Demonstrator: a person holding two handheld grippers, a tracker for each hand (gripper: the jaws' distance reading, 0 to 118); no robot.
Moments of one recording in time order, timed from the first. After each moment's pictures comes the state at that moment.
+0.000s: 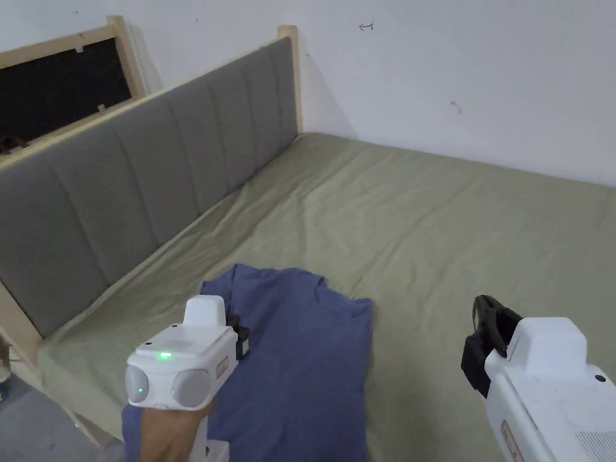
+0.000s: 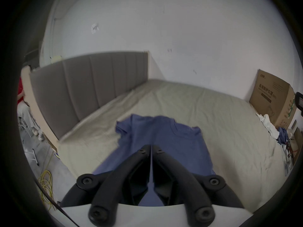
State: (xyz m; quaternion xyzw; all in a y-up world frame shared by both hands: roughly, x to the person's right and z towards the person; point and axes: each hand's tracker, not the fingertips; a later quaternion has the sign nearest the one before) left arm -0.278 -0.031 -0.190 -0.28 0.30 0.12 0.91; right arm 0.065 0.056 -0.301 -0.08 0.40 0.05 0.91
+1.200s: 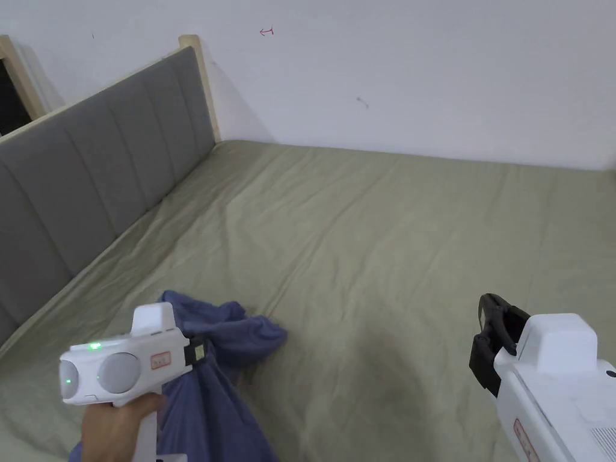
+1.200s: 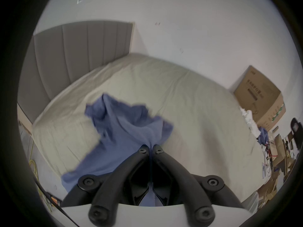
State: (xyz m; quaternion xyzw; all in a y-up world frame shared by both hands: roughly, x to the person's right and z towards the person) left arm -0.261 -0.002 -0.216 -0.31 0.19 0.19 0.91; right arm 0.165 0.068 -0.314 -0.09 0.33 0.04 0.94
